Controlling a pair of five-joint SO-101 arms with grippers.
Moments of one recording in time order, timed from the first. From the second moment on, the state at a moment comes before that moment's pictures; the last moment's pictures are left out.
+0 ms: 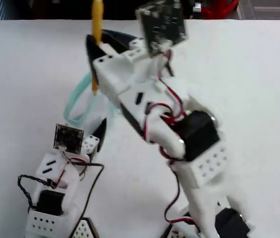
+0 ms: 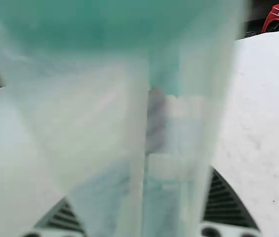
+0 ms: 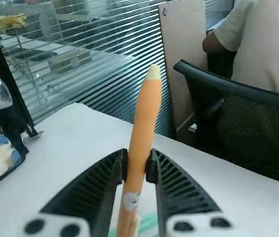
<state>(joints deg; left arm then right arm) 5.7 -103.7 97.2 35.6 -5.8 -41.3 -20.2 -19.8 58.7 -2.2</state>
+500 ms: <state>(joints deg) 5.7 -103.7 97.2 35.6 -5.8 -49.3 -12.6 -19.7 55.6 13.2</state>
